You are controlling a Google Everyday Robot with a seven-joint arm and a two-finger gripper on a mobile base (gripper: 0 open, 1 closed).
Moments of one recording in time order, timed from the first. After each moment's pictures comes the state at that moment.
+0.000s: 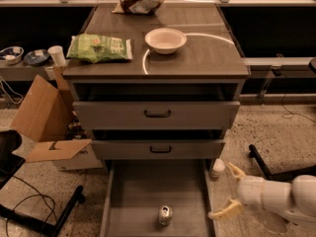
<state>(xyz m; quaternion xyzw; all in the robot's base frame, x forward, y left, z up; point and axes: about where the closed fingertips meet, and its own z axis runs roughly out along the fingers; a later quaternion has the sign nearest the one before) 0.431 -0.202 0.559 -0.46 0.75 0.24 0.41</state>
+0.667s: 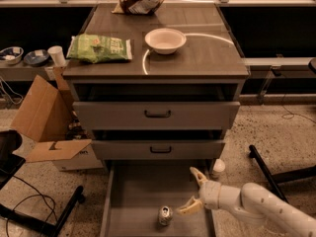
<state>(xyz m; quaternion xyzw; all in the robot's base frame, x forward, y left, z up) 0.490 -0.110 0.433 -0.43 0.70 0.32 0.47</state>
